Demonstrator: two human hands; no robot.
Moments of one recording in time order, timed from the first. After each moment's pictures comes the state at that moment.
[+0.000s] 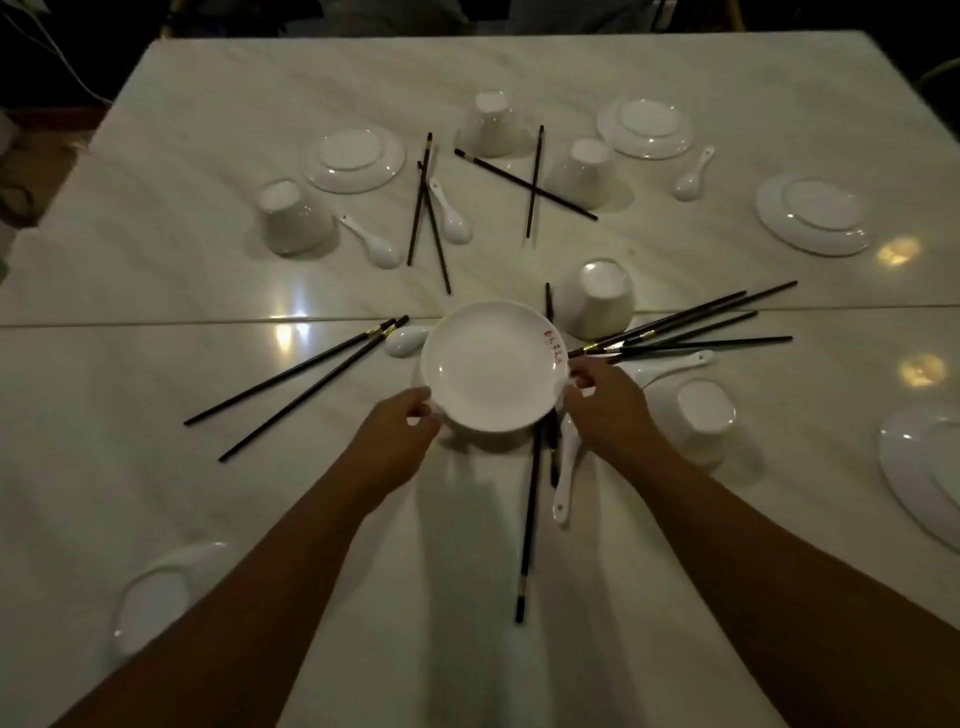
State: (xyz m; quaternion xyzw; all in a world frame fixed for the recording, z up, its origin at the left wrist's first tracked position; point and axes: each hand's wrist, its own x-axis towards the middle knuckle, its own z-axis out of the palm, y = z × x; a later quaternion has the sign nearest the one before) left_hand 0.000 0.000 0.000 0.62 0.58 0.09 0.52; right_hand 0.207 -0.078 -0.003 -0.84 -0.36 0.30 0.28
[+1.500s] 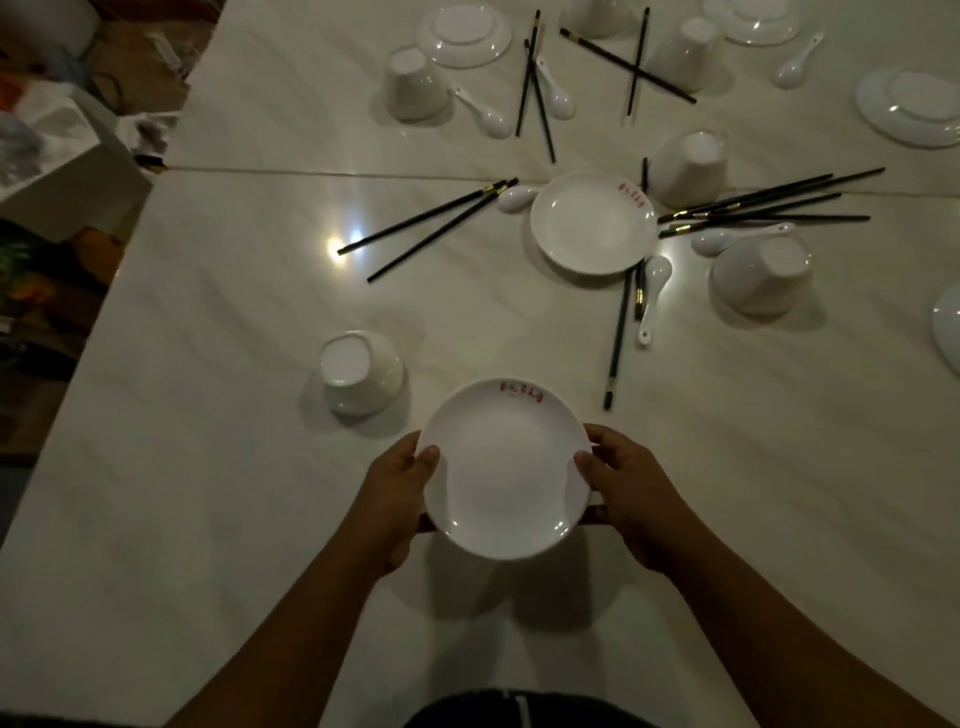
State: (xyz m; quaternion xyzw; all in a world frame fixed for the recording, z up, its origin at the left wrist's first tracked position) left_hand -0.202 -0.203 0.033 0.36 0.64 0.17 0.66; right_hand 0.007 -0.283 0.026 -0.70 -0.18 0.58 0.38
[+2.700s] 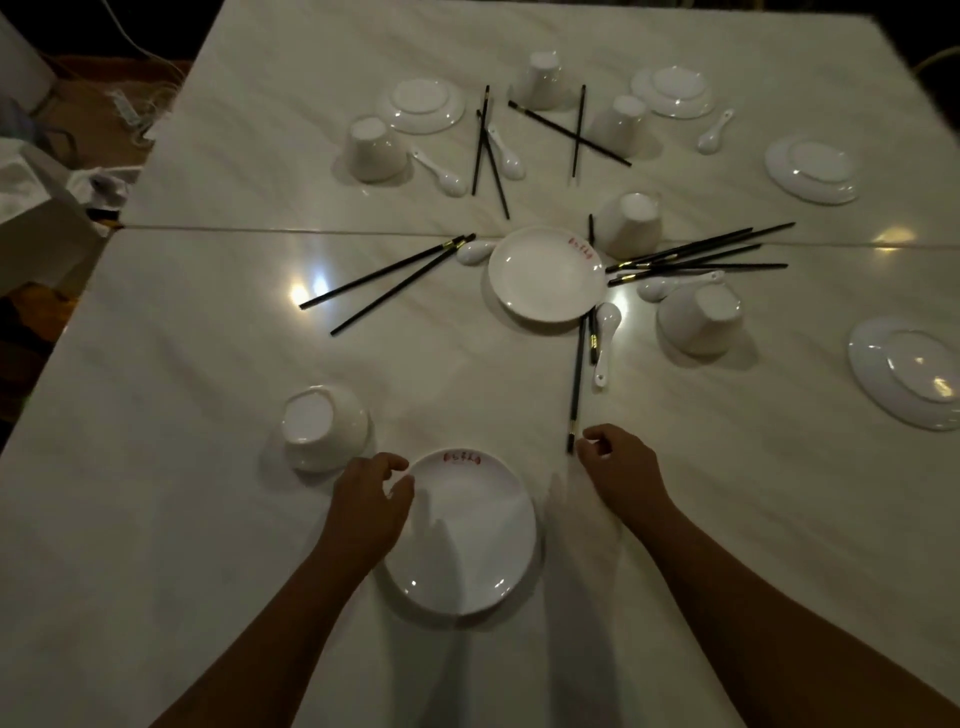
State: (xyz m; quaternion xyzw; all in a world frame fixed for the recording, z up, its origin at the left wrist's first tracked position) left_hand -0.197 -0.163 -0.003 0.69 0.62 0.06 0.37; right_hand 0.064 -0.248 0.000 -0.87 -0.34 0.30 0.20
